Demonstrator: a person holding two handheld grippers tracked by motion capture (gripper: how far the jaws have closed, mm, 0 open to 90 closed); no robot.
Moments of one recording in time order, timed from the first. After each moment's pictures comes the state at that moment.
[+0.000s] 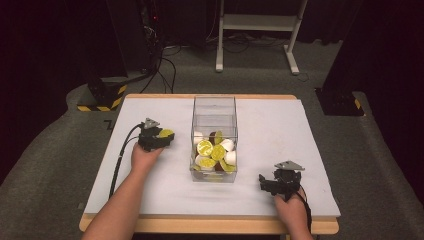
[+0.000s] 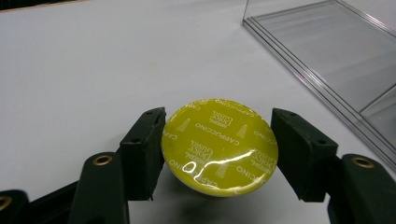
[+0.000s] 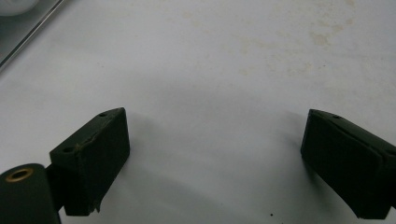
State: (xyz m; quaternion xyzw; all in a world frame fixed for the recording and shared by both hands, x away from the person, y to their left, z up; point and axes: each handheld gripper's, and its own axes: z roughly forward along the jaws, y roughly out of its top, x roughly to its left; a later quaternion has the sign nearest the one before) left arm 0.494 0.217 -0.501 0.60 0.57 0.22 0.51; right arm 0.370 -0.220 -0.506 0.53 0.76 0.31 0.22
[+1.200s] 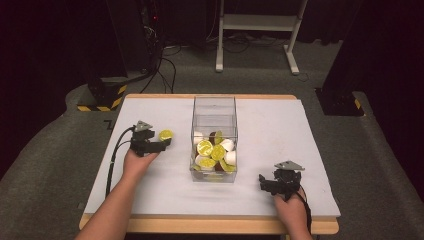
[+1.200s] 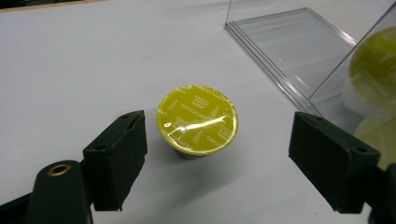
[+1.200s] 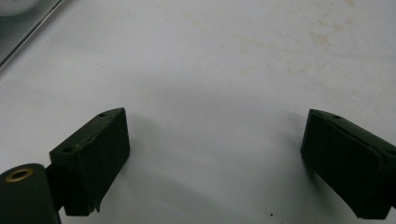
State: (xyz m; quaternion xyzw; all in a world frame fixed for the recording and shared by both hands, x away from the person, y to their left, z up) left arm 0.459 0.228 -0.473 0.59 0.58 0.19 0.52; right arm 0.370 -0.220 -0.506 0.53 0.76 0.31 0.22
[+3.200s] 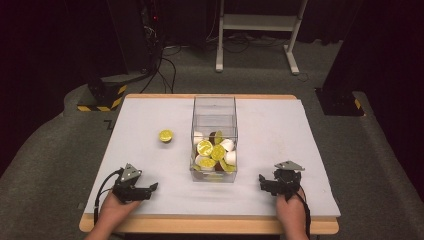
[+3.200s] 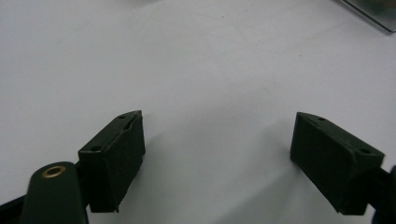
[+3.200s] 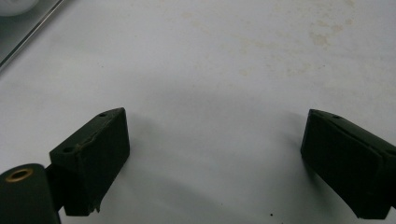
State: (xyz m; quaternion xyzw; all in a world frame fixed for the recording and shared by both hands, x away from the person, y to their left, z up) left arm 0.328 0.252 -0.519 0.66 0.54 0.20 0.47; right arm 0.370 -0.220 -0.506 0.53 0.76 0.31 0.22
